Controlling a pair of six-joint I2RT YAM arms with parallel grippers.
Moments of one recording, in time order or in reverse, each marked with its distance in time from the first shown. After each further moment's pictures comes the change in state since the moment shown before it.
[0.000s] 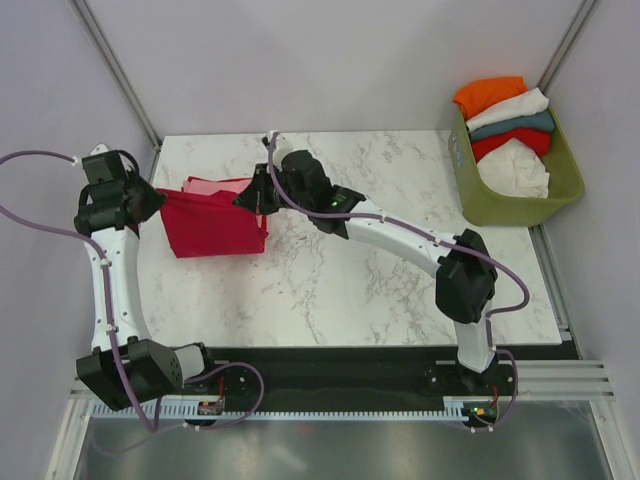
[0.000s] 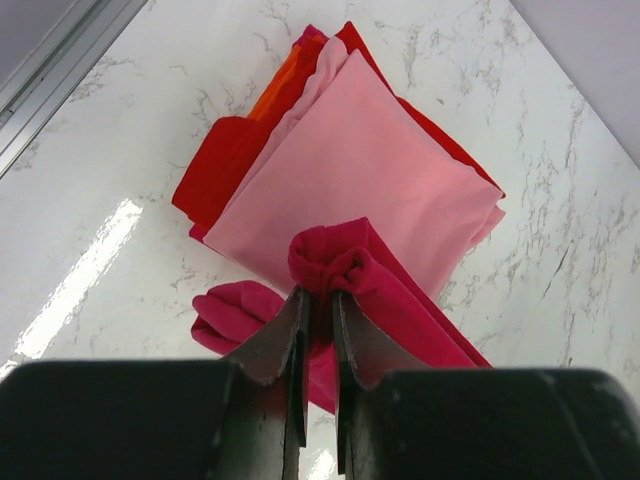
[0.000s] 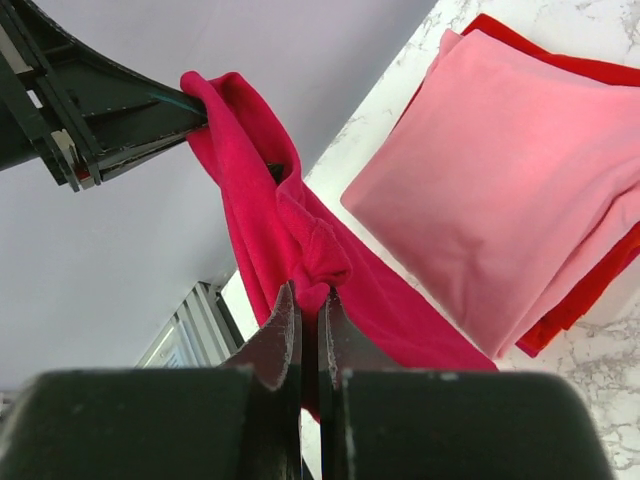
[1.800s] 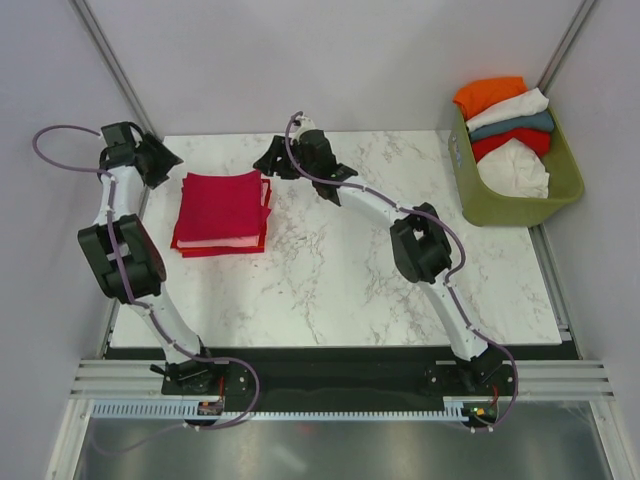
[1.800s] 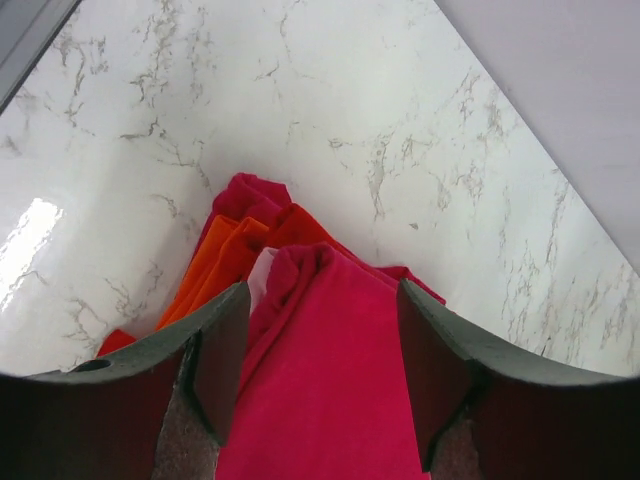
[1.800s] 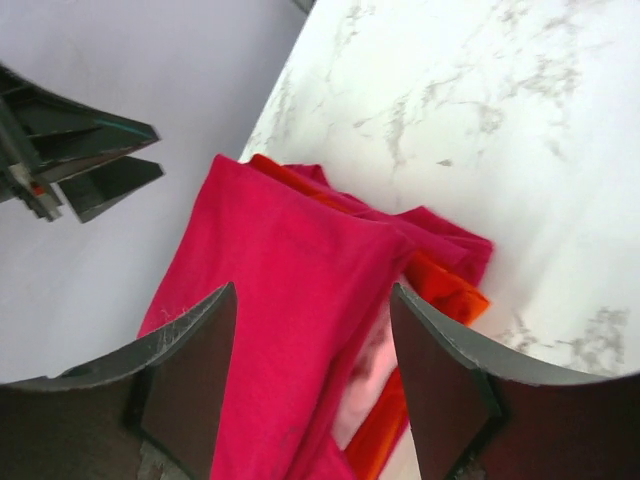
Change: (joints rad) left arm 0.024 0.713 0.308 0.345 0.201 -0.042; right arm -0.229 0.507 0.406 0.095 -0.040 0.042
